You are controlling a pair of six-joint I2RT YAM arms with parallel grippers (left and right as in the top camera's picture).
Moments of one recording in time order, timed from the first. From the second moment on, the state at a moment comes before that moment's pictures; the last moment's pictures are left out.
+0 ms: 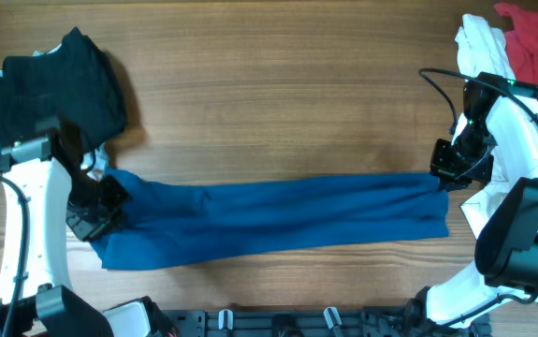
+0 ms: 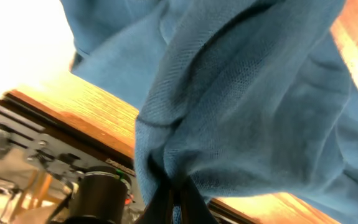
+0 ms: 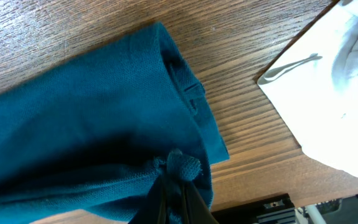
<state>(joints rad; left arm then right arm) 0.30 1.44 1.10 -1.45 0.11 -0.46 -0.23 1.82 1.33 -1.34 0.05 0.16</state>
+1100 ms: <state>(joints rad) 0.30 1.44 1.06 -1.36 0.08 -0.59 -0.24 1.82 1.33 -1.43 0.13 0.25</state>
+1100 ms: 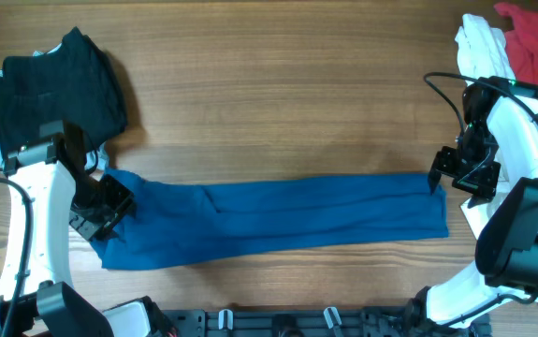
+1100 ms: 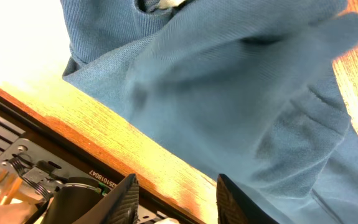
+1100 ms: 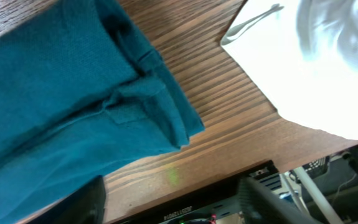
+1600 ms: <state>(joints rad) 0.27 1.44 1.06 -1.28 0.16 -0.58 -0.26 1.82 1.33 -1.39 -0.05 0.12</state>
